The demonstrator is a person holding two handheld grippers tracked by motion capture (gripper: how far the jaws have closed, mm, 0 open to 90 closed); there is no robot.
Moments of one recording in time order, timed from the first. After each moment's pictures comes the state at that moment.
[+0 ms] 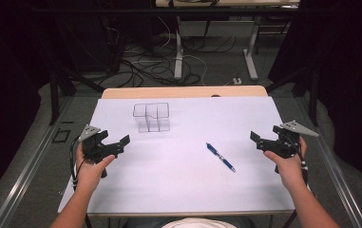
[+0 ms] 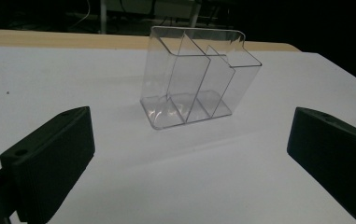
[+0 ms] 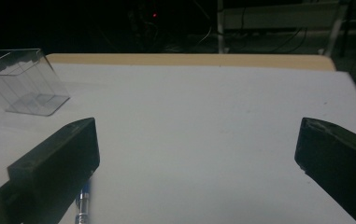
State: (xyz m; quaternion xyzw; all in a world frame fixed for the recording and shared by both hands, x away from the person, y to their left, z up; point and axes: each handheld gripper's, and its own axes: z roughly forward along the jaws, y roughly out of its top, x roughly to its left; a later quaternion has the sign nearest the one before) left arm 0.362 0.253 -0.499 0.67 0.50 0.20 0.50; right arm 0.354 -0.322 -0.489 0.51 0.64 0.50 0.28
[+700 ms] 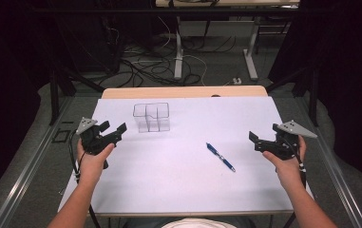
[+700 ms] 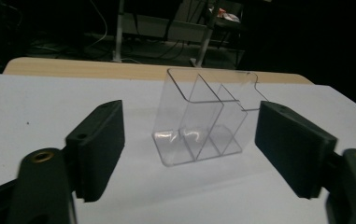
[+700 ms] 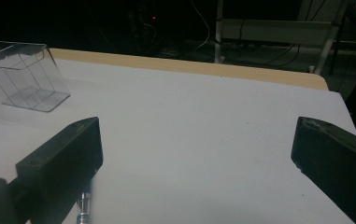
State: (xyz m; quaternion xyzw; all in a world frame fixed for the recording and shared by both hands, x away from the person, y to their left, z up) left arm 0.382 0.251 -0.483 0.63 0.52 0.24 0.52; right arm 0.349 -0.309 -0.480 0.49 0.66 0.49 0.31
